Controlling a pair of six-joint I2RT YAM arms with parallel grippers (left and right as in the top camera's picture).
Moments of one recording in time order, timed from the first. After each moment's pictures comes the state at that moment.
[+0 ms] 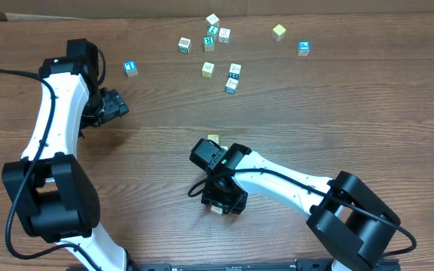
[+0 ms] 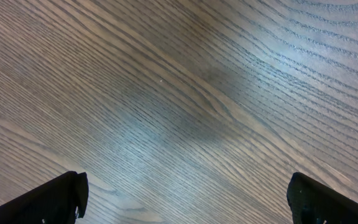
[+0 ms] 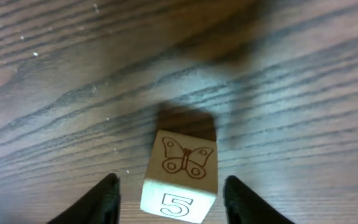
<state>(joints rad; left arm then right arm) 0.11 1.90 1.59 -1.19 -0.18 -0.49 0.91 1.86 1.17 -0.87 -0.27 1.17</state>
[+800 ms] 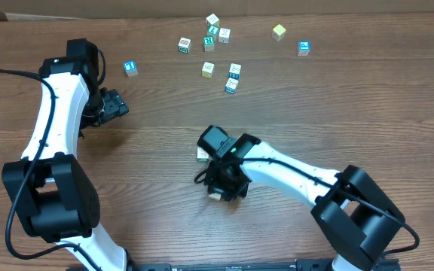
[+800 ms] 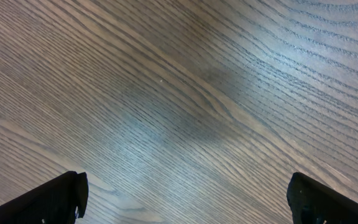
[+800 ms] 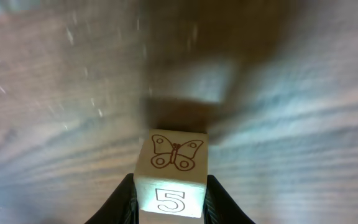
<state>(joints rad) 0.11 1.90 1.59 -1.19 -0.18 -0.49 0.81 1.86 1.17 -0.78 -0.29 1.10</state>
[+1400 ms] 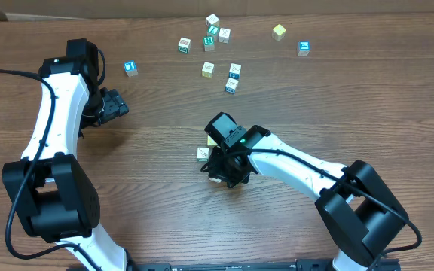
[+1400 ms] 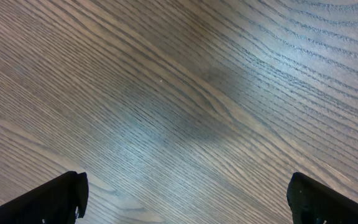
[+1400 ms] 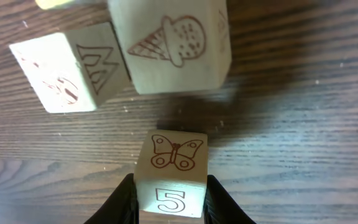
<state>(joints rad) 0.11 1.90 1.59 -1.19 -0.18 -0.49 0.76 1.86 1.17 -0.67 -0.25 1.02</state>
